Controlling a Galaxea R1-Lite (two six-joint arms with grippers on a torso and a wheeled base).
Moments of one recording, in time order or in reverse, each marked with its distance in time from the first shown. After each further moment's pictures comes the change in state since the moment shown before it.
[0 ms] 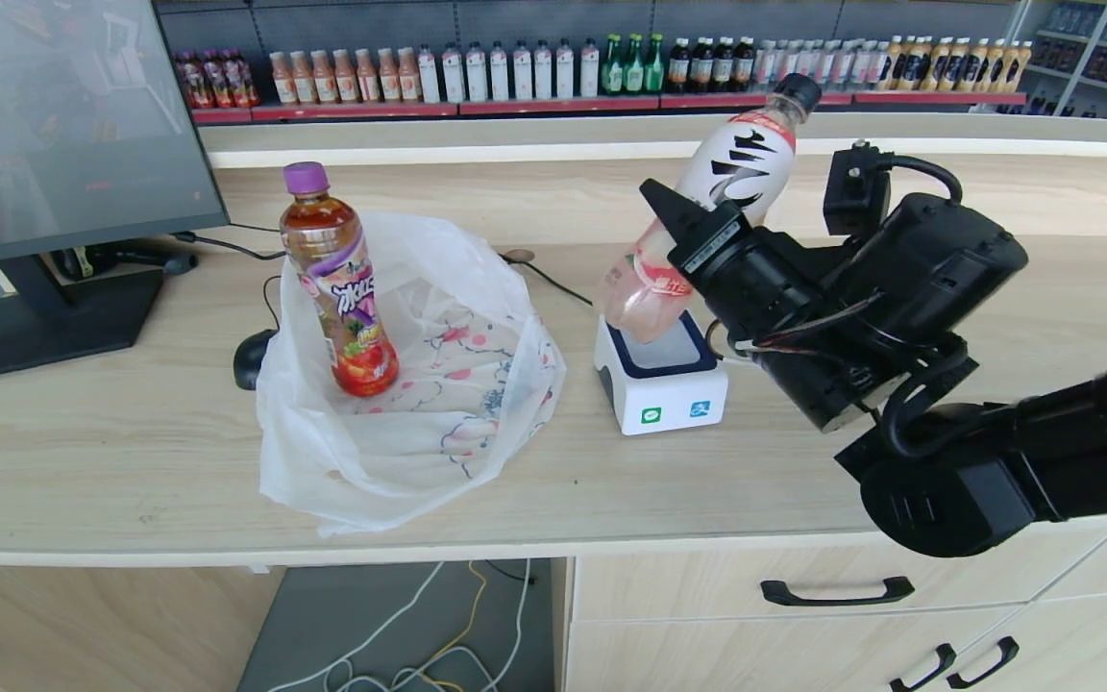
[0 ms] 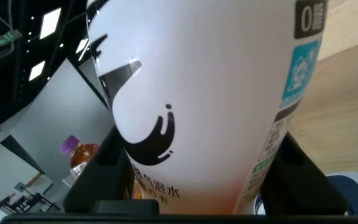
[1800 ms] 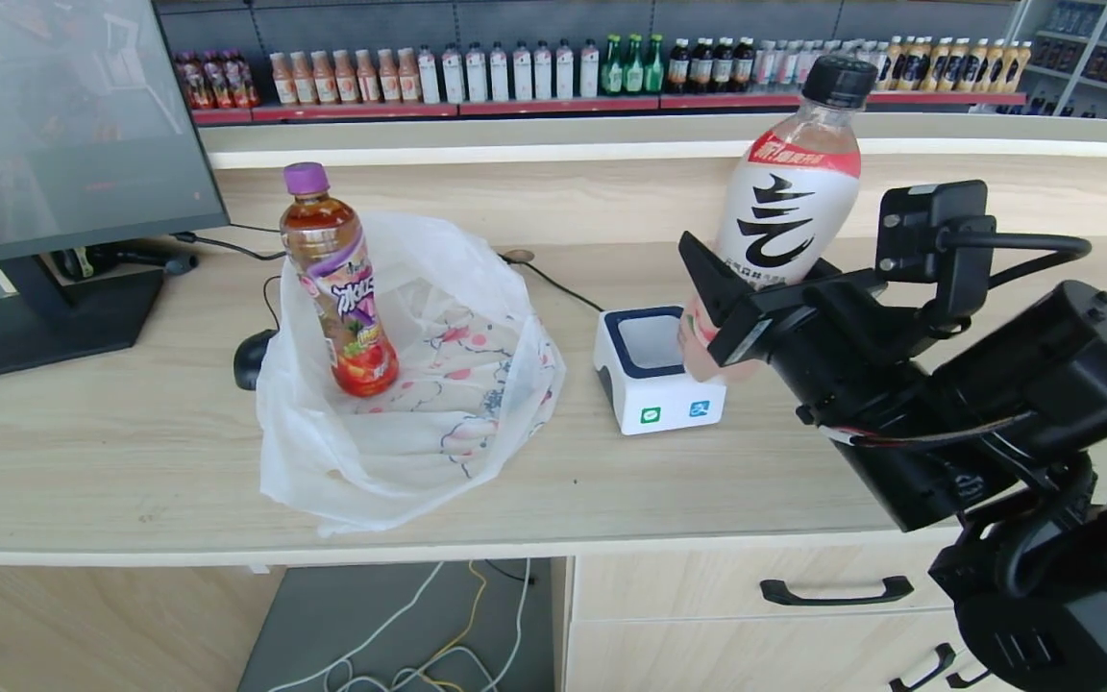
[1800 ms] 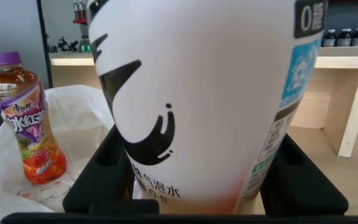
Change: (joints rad) left arm 0.000 0.000 0.000 0.000 0.000 0.000; right arm 0.046 -0.106 0.339 -0.308 -0.075 -0.707
